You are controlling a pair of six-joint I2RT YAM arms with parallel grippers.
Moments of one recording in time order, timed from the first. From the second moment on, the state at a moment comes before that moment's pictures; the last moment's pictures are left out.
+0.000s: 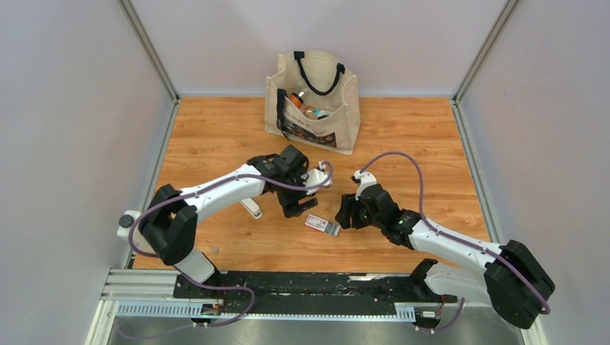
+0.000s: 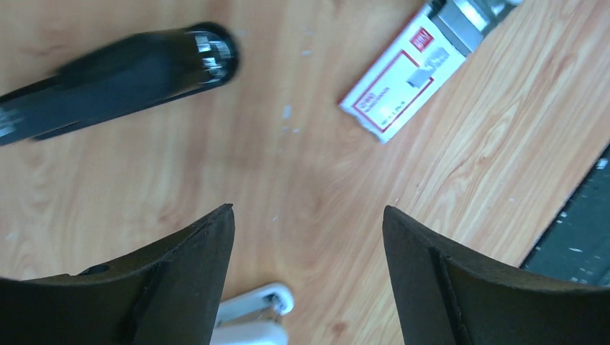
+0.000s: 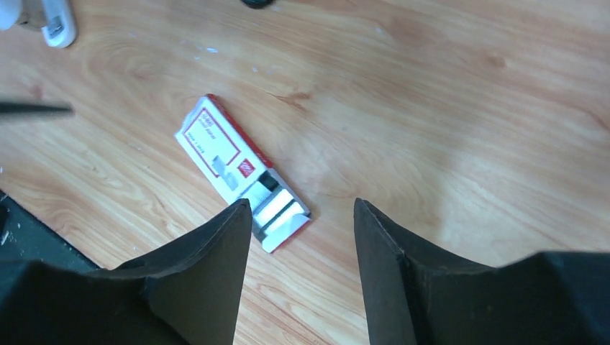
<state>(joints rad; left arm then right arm) -0.81 1.61 1.11 -0.66 0.18 0.48 0.75 1.10 0.45 -0.06 0.01 0.51</state>
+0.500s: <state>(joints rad) -0.65 1.49 1.21 -0.86 0.45 0.47 0.96 1.20 0.48 0.04 0.02 0.23</state>
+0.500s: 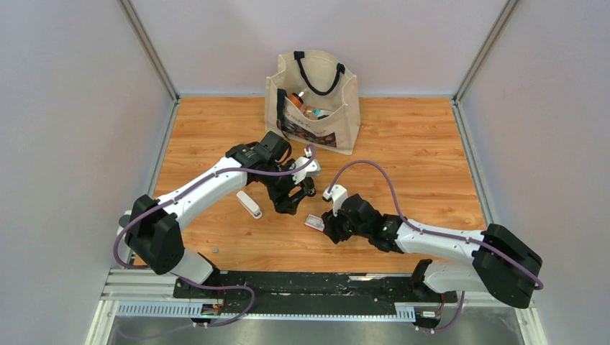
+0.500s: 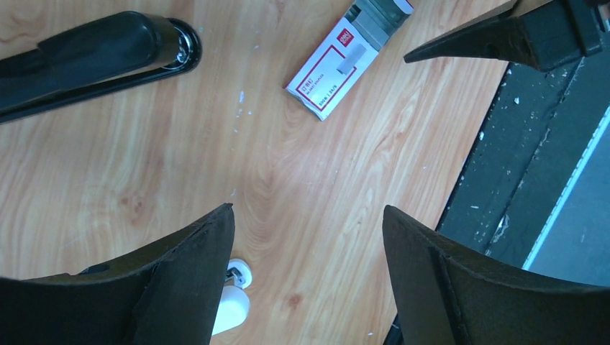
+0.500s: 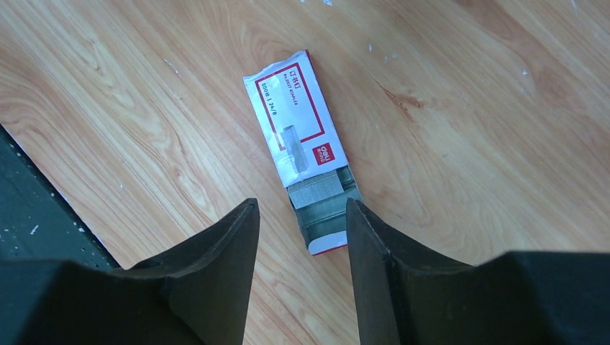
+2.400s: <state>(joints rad) -0.65 1.49 1.18 -0.88 0.48 0.47 0.97 1.29 0.54 0.03 0.02 0.11</state>
